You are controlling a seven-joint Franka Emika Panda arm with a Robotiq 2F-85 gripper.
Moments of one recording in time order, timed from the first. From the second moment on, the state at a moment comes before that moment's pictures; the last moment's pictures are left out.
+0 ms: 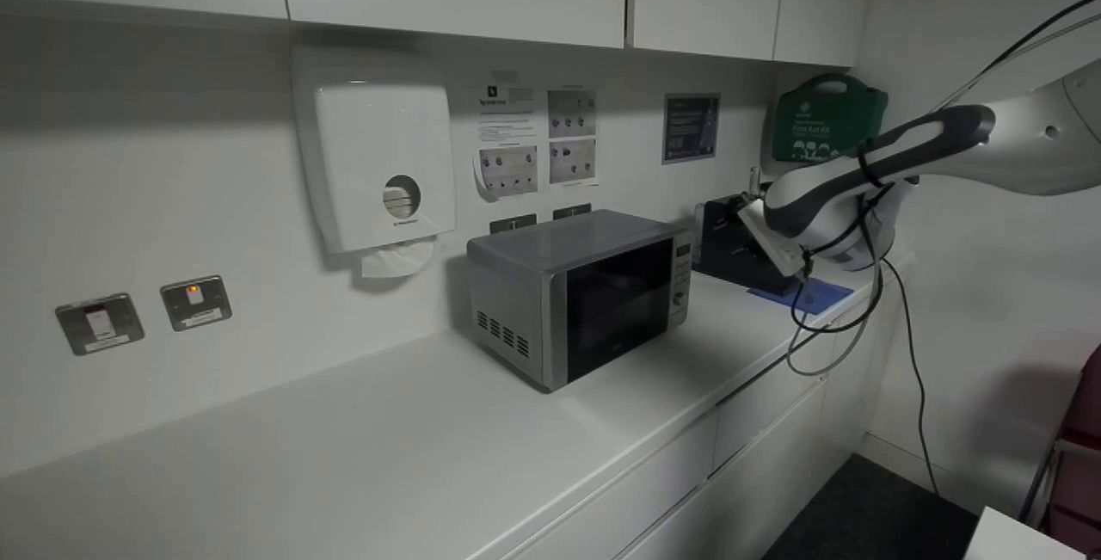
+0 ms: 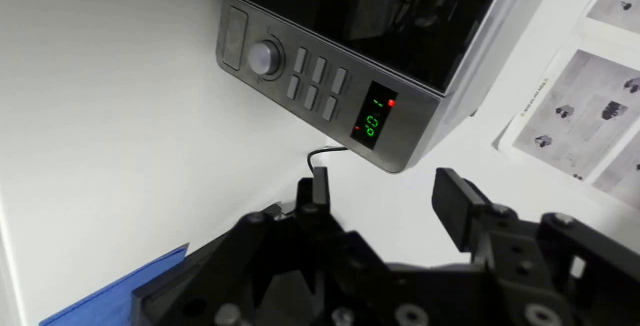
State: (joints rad) arm 0.04 -0.18 -0.17 -2.41 0.67 3.26 0.49
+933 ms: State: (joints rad) arm 0.58 -0.22 -0.61 -2.39 0.48 3.43 0.59
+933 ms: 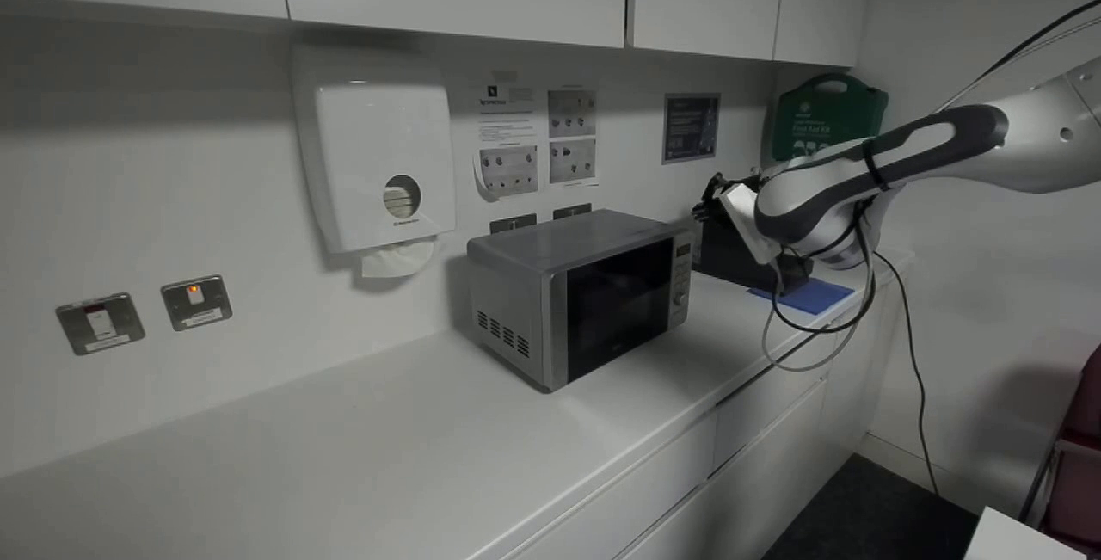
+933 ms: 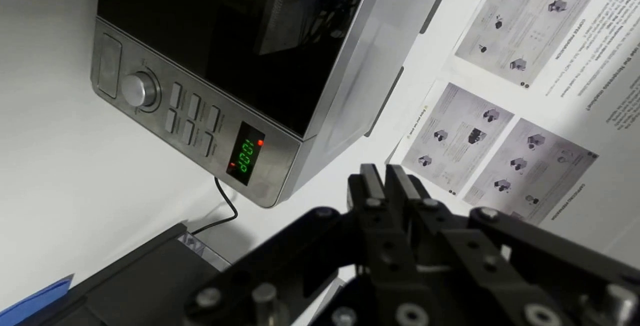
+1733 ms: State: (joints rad) arm 0.82 -0.36 -0.86 -2.42 0.39 3.43 0.63
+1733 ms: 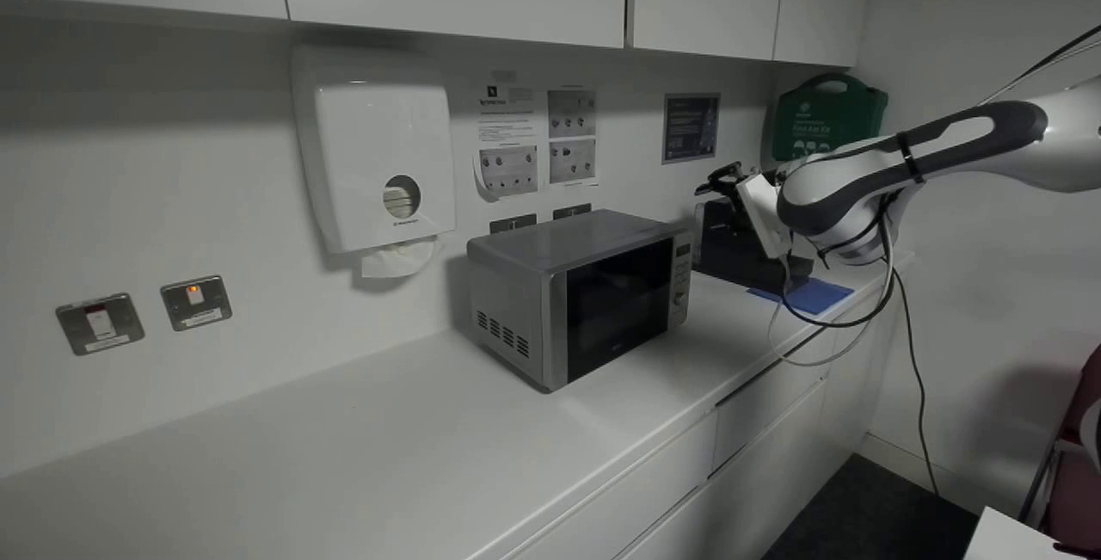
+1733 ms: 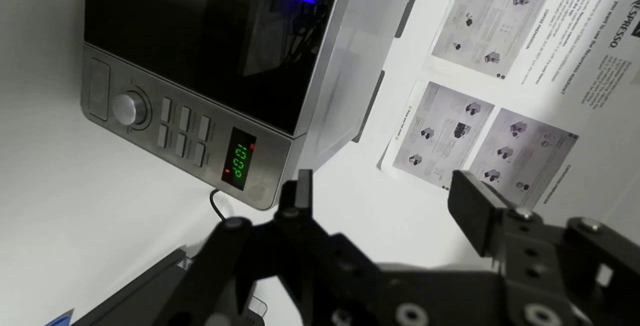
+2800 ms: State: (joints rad) arm 0.90 -0.40 -0.97 -2.42 0.41 3.42 0.74
